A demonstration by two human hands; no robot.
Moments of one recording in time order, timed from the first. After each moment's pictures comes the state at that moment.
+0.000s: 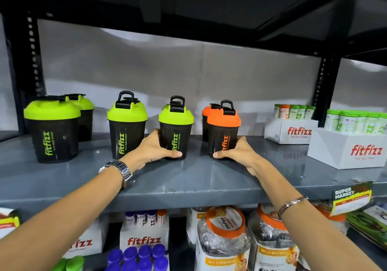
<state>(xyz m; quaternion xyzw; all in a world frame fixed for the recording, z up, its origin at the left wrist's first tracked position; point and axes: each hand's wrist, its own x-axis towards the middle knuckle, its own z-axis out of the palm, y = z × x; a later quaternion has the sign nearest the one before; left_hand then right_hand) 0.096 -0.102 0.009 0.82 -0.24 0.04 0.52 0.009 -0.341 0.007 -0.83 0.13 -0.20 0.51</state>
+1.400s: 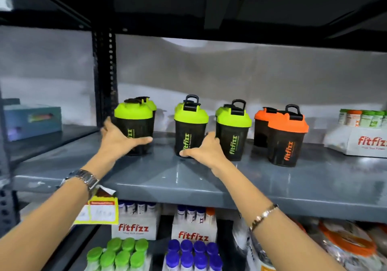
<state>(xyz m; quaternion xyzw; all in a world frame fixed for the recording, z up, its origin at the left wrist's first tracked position) 0.098 0.094 0.015 0.80 -0.02 0.31 0.51 0.039 -0.118 0.022 -0.88 0.03 -0.17 0.44</state>
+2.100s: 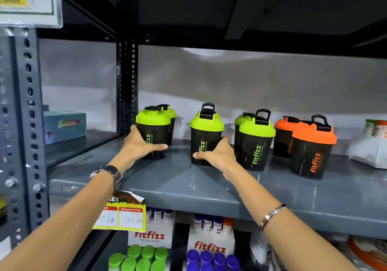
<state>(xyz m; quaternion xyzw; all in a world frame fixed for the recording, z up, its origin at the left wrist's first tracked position) 0.121 0.118 0.018 0.83 -0.04 0.23 0.51 0.064 -0.095 0.023 -0.86 0.06 -0.19 0.47</state>
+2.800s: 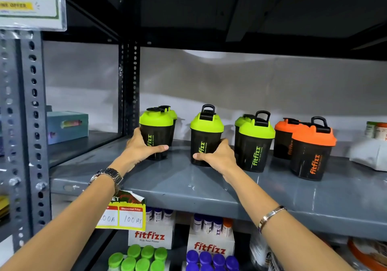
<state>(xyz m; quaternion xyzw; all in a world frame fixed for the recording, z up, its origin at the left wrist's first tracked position) 0.127 0.119 0.008 0.82 -0.08 0.21 0.53 0.060 -0.096 0.021 -0.86 0.06 -0.20 0.47</state>
